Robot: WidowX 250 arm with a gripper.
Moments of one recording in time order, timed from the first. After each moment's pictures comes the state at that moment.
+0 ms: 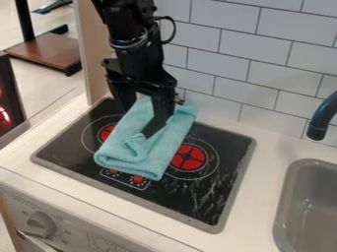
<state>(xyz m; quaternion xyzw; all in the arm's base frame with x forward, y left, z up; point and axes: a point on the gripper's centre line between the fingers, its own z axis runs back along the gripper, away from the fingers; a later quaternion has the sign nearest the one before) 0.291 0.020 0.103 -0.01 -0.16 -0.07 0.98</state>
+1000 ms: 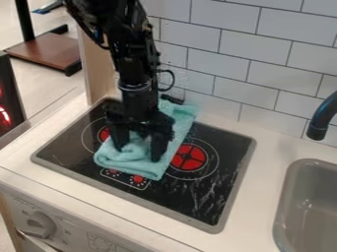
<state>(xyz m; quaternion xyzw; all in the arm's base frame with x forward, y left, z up) 0.301 0.033 0.030 -0.02 -0.05 0.02 1.00</state>
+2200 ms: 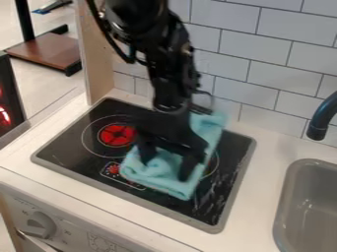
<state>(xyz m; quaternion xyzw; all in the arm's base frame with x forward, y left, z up) 0.275 -0.044 0.022 -0.01 -0.05 -0.05 1.00</state>
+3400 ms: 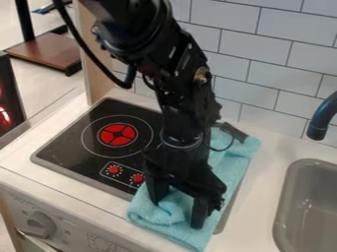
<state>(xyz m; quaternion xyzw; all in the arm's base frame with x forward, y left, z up) 0.224 -0.064 0.028 -0.02 -0.03 -0.09 0.99</state>
